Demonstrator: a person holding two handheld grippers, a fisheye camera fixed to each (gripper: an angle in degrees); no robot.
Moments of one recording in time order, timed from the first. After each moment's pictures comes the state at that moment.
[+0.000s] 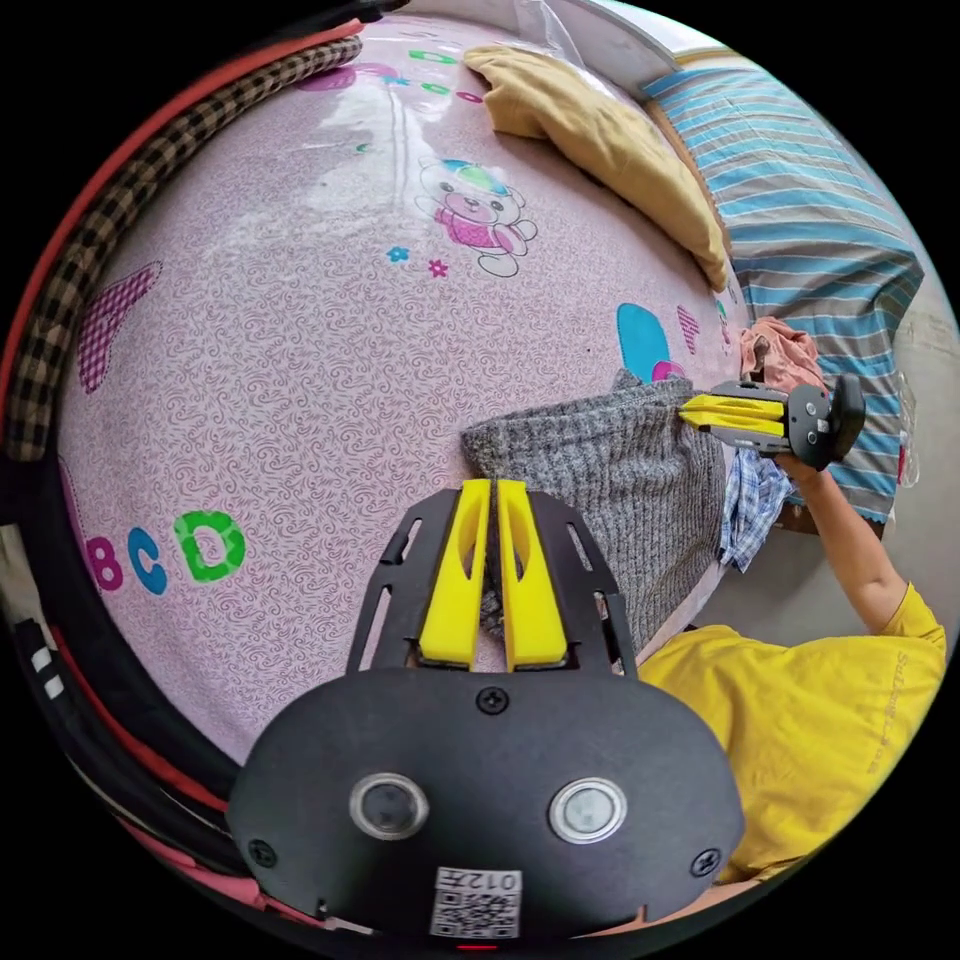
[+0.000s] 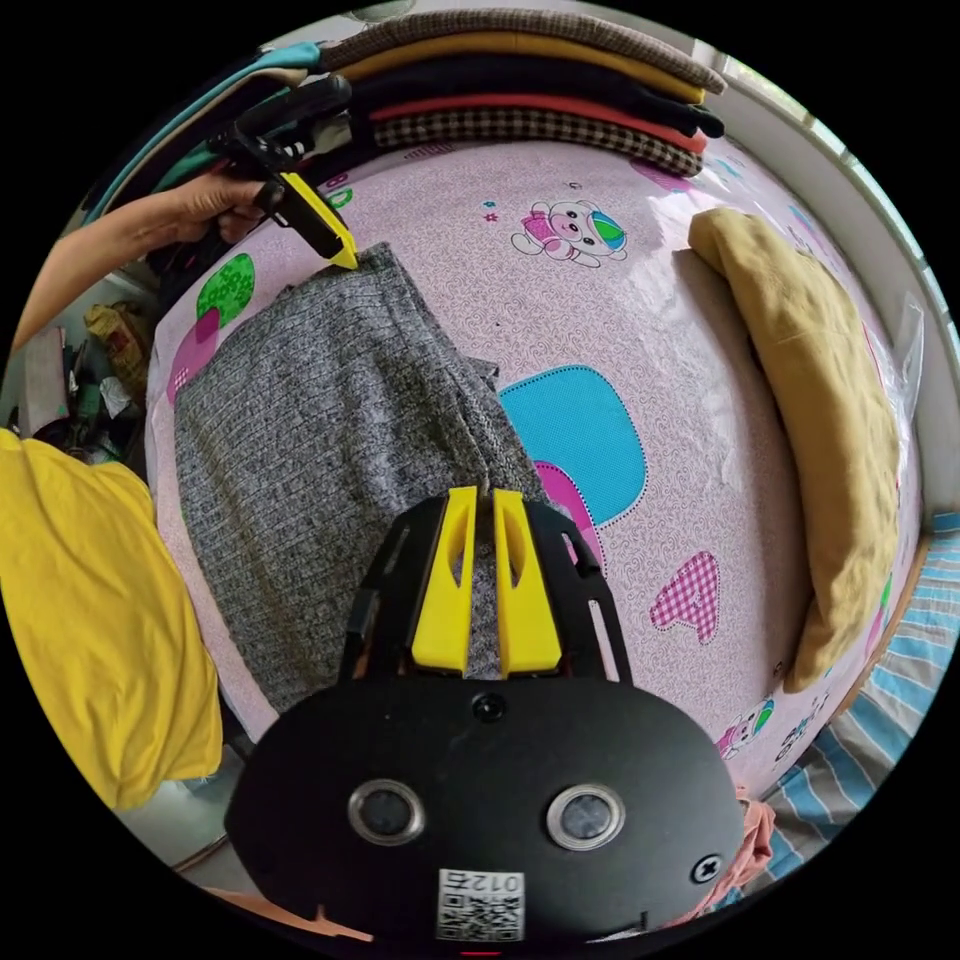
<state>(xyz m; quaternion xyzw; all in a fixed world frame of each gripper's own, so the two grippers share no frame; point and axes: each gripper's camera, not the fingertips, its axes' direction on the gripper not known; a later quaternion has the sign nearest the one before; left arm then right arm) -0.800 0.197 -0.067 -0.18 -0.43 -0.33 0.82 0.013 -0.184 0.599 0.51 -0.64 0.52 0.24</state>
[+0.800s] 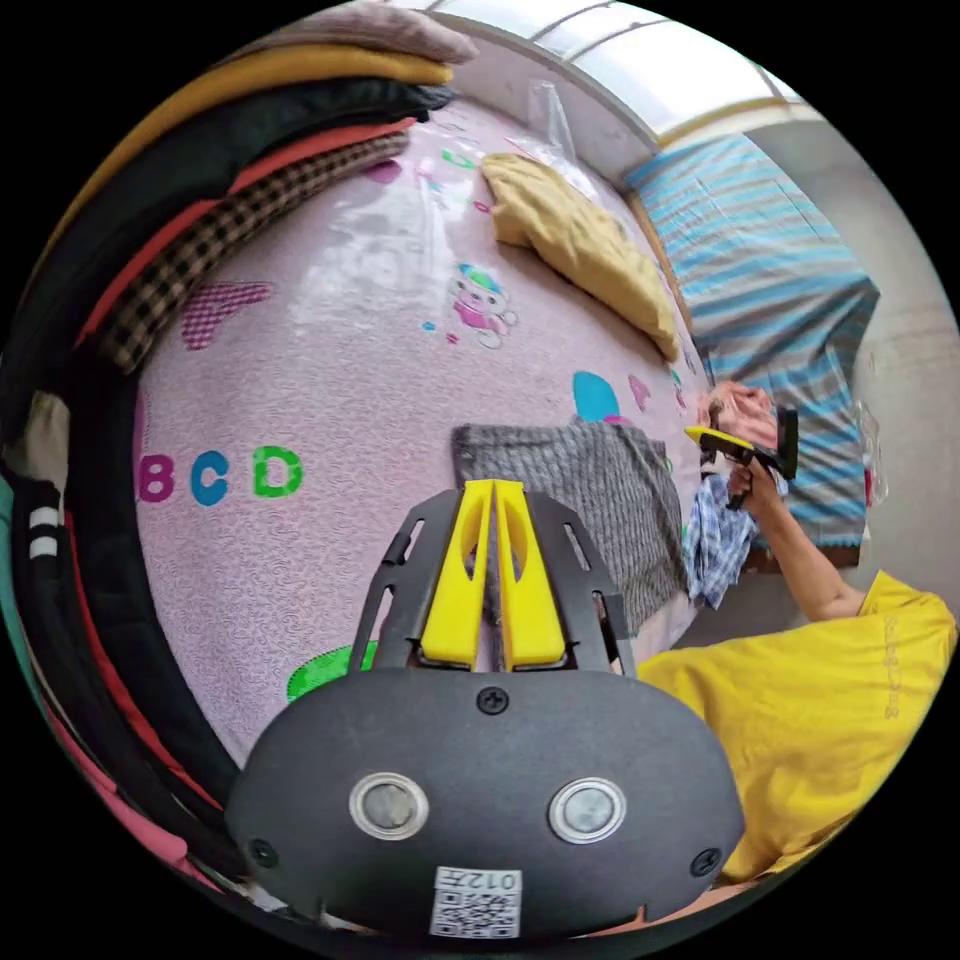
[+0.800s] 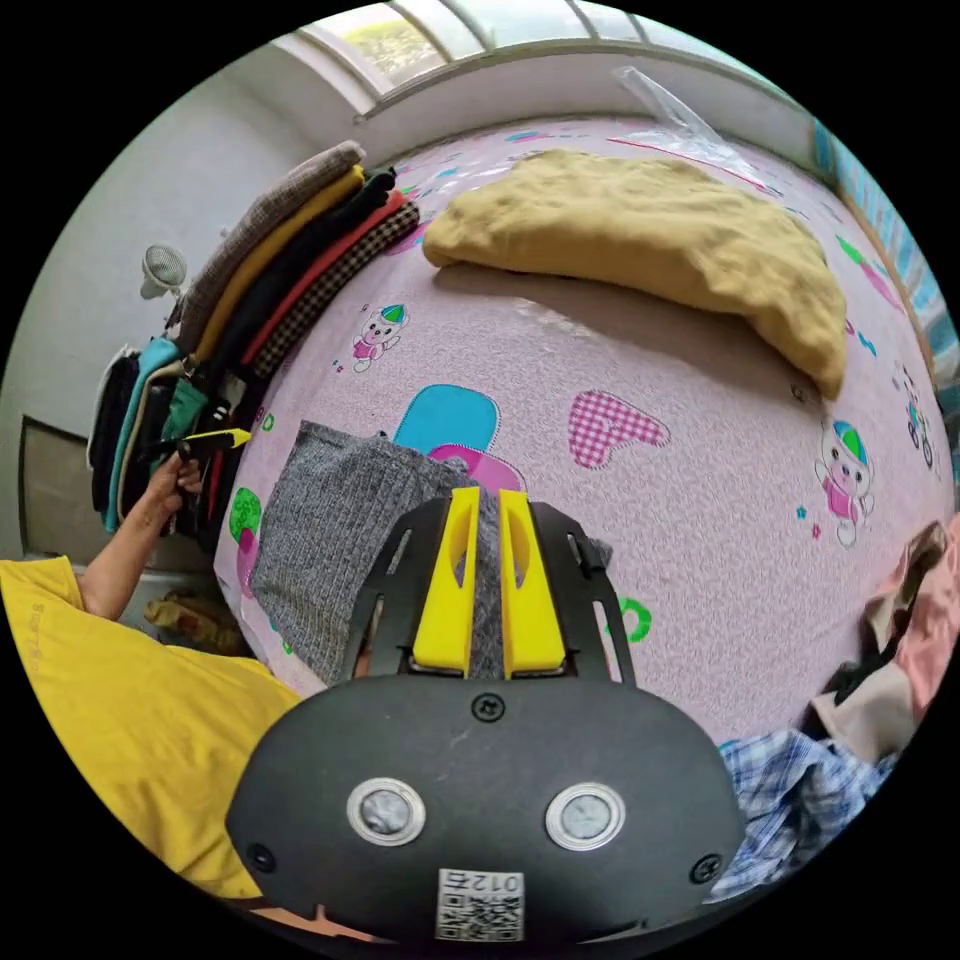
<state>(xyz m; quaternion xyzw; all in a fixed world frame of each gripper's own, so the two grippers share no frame) -0.710 0.218 -0.080 -0.05 -0.45 -0.29 0.84 -0.131 -0.173 0.650 0.35 -0.71 0.60 -0.09</state>
